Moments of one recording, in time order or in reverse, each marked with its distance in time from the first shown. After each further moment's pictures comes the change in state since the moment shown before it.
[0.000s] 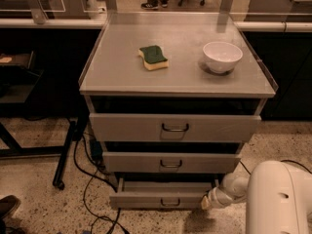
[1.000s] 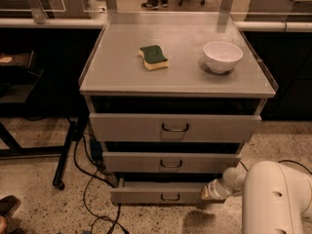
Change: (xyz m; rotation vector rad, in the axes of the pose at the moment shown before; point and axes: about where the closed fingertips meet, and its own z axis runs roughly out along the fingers) arm -0.050 -0.011 -0.001 0.016 -0.097 0.087
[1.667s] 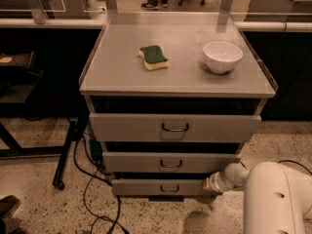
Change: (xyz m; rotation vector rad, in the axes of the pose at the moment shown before) arm -0.043 -0.007 -0.011 0.005 -0.116 0.066
